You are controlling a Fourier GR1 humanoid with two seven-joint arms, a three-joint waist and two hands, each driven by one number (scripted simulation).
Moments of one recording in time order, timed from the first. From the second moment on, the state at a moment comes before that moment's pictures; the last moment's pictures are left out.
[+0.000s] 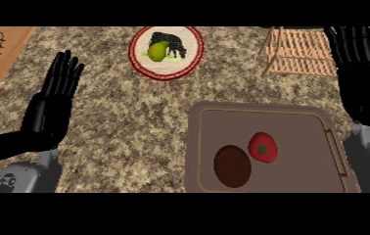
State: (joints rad) left arm -0.16 0.31 -0.07 -1.62 0.28 0.13 -0.18; right arm -0.33 -0.40 0.00 -1.67 -0.23 -0.12 -0.04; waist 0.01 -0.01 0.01
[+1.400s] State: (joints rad) left arm -0.06 0.32 -0.06 -1.66 0.14 0.30 0.13; right arm 0.09 -0.66 0.38 -2.32 0.52 -0.06 0.41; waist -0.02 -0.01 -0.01
